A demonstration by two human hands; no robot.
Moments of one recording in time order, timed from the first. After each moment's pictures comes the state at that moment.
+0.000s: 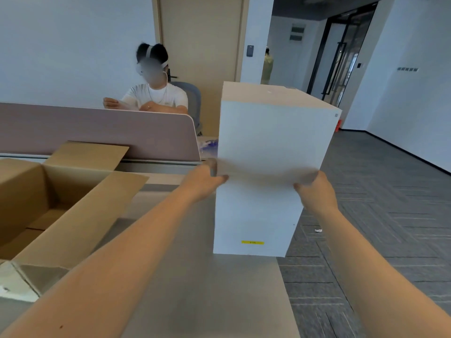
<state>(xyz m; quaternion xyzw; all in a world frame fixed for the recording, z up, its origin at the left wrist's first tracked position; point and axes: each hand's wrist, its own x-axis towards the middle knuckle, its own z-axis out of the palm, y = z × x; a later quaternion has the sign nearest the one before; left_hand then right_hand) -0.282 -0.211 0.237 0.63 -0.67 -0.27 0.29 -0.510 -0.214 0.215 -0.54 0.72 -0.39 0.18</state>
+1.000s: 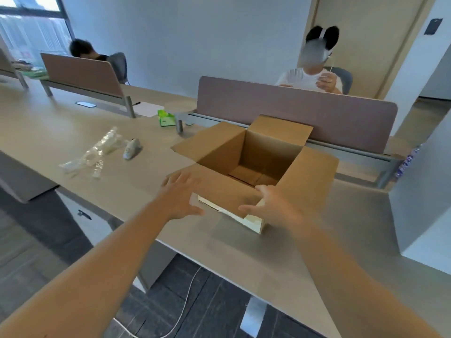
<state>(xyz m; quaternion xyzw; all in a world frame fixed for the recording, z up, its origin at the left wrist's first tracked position) 0.156 0.030 0.160 0.81 -0.58 -0.06 0.03 -0.042 -0.063 0.164 -0.85 0.45 -0.05 0.27</state>
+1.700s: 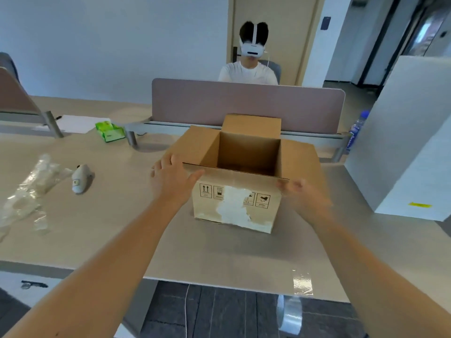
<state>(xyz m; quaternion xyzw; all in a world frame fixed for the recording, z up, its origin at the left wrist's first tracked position) 0.246 -0.033 0.172 0.80 -0.55 0.01 0.24 -0.001 -0.050 0.166 -0.61 0.68 -0.28 0.30</state>
